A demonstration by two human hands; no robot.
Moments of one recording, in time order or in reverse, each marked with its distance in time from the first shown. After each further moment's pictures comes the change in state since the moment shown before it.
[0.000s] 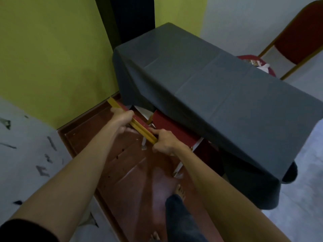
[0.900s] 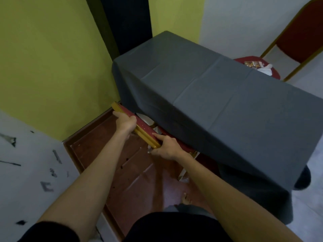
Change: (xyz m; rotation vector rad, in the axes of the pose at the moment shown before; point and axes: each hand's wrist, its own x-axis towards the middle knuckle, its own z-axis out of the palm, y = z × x) left_hand 0.021 0.022 0.031 0.174 0.176 0.154; right_hand 0.033 0.029 -0.014 0.129 0.095 -0.061
